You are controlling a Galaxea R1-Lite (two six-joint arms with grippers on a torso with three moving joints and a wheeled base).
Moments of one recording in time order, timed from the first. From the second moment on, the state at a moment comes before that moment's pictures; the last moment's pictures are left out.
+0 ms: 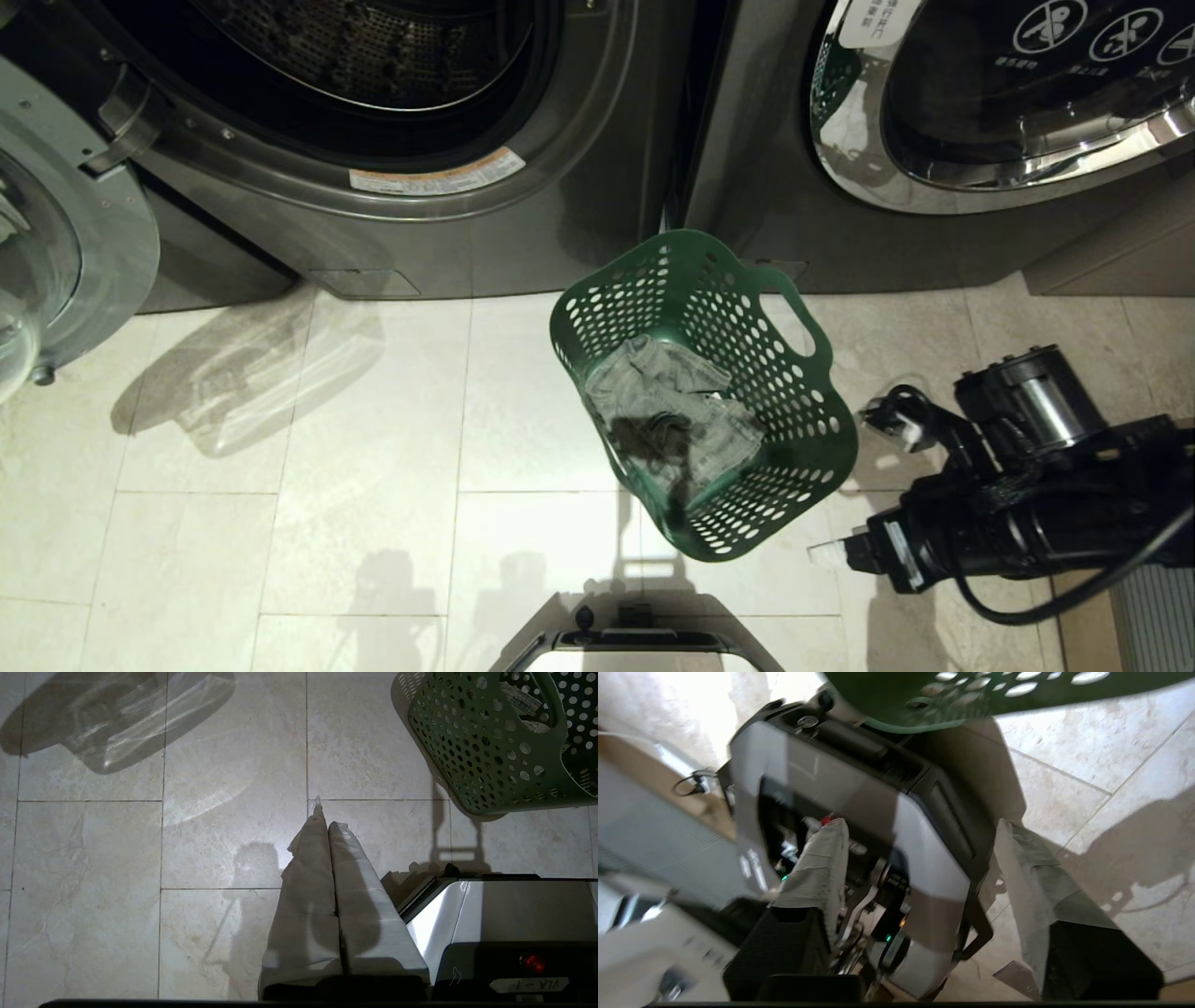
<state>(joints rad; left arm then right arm) 0.00 0.00 0.00 0.01 0.00 0.00 0.36 1.63 -0.81 0.03 0.24 0.06</state>
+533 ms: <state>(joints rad) 0.00 0.00 0.00 0.01 0.00 0.00 0.34 2.08 -1.00 -0.47 0.11 0.02</state>
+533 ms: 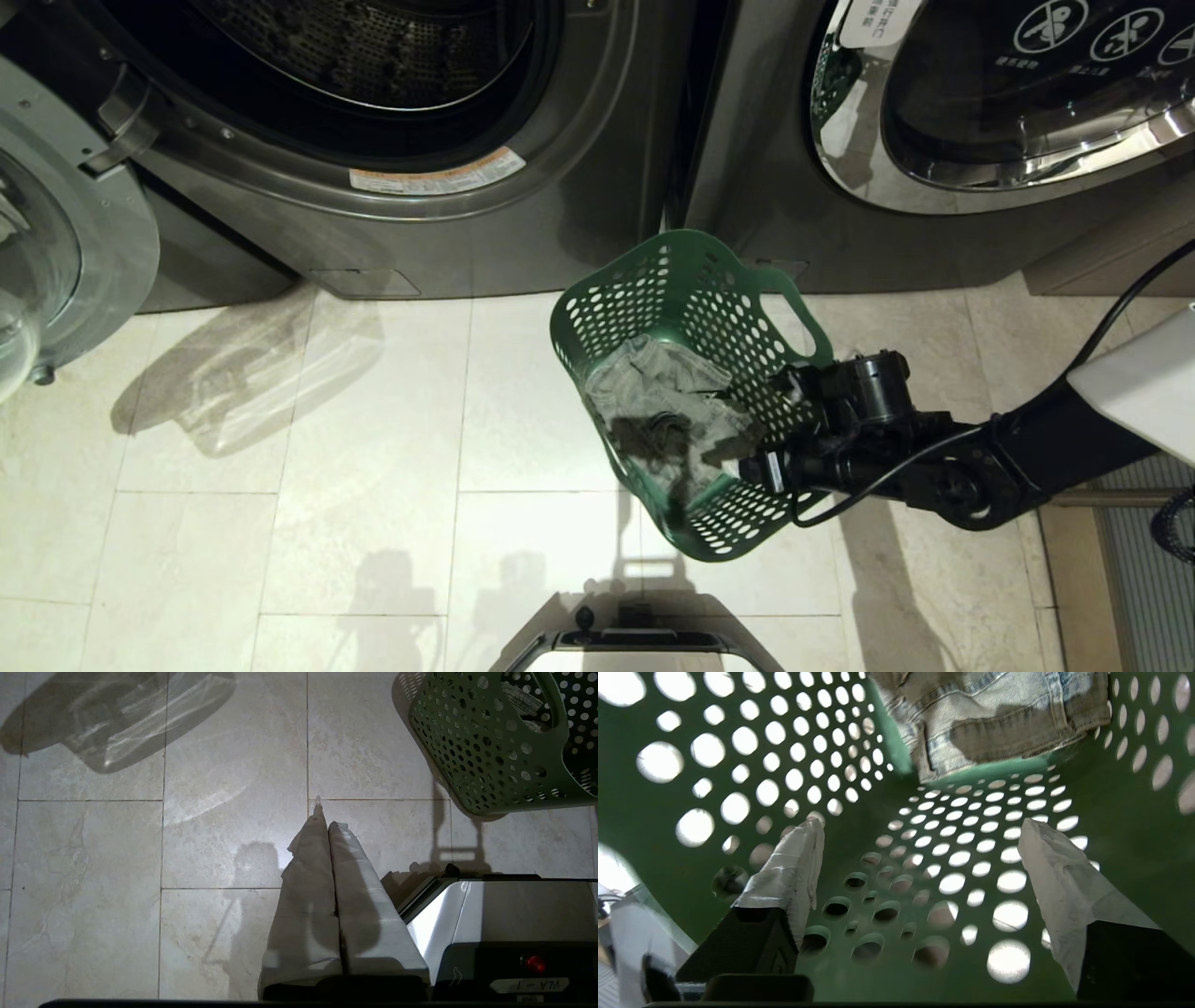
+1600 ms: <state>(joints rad) 0.00 0.00 0.00 0.01 0.00 0.00 0.33 2.41 -1.44 -0.29 0.02 0.06</state>
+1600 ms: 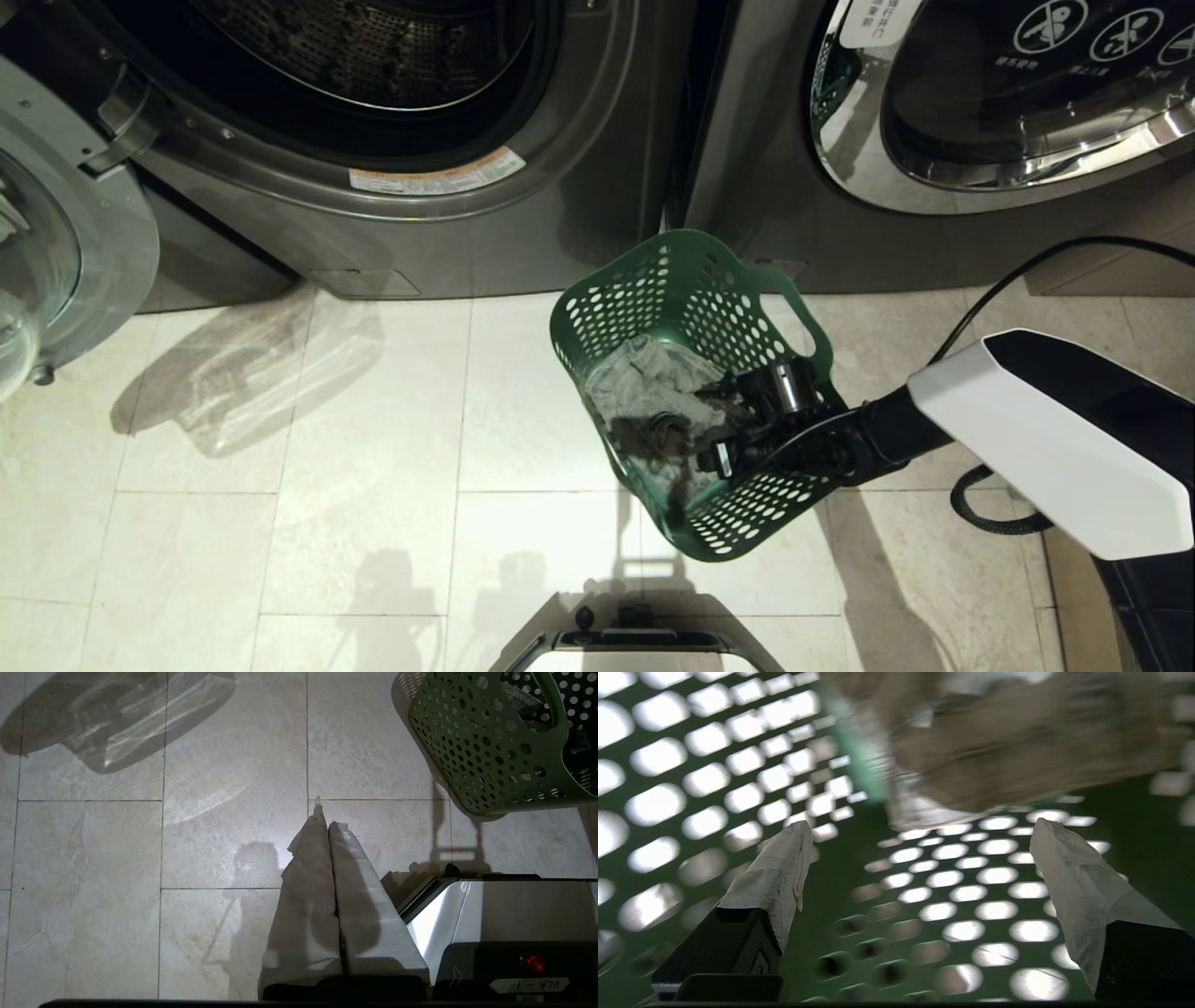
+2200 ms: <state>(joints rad) 0.00 0.00 0.00 0.01 0.00 0.00 0.20 2.48 -1.55 -0.21 0.02 0.03</state>
